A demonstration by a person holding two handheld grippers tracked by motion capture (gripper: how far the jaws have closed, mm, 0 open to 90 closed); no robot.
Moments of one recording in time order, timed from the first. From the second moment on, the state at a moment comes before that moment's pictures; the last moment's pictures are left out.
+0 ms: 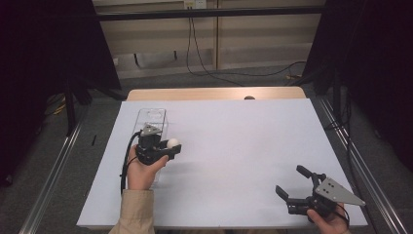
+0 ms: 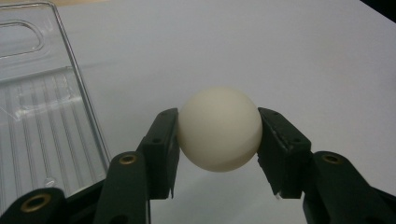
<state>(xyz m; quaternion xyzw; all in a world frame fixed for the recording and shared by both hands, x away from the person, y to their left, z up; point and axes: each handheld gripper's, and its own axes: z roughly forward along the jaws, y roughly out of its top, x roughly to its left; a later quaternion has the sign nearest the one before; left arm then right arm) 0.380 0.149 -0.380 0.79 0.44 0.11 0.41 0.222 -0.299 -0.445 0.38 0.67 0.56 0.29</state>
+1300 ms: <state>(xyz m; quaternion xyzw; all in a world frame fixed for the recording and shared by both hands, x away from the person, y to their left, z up) 0.378 0.161 -0.372 0.78 0.45 0.13 0.41 0.222 -0.298 -0.444 0.38 0.67 0.56 0.29</state>
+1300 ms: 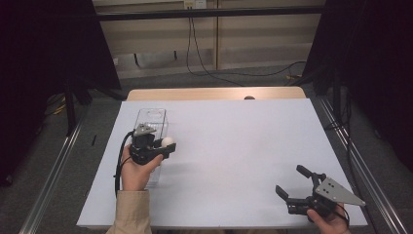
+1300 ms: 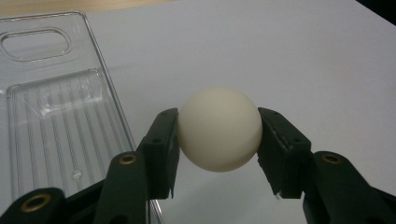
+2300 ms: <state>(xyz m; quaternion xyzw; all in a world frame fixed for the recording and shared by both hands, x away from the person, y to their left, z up) 0.376 0.170 -0.369 0.78 0.46 0.13 0.40 0.222 -0.298 -0.444 0.38 0.67 0.56 0.29</state>
